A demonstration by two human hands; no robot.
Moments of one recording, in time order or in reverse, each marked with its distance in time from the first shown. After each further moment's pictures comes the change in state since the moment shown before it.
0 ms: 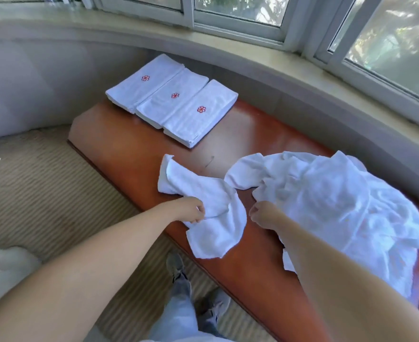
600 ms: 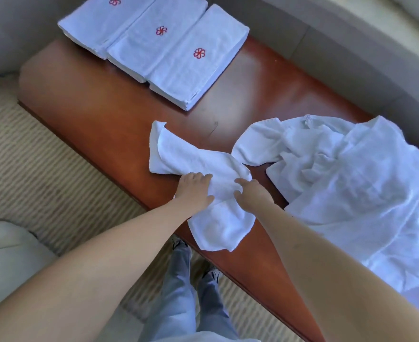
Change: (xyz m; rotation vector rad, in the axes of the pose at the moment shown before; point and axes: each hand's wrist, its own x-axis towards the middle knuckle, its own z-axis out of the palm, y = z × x) left_hand 0.130 -0.053 0.033 0.543 0.312 0.094; right_hand 0.095 -0.045 0.067 -0.160 -0.119 0.061
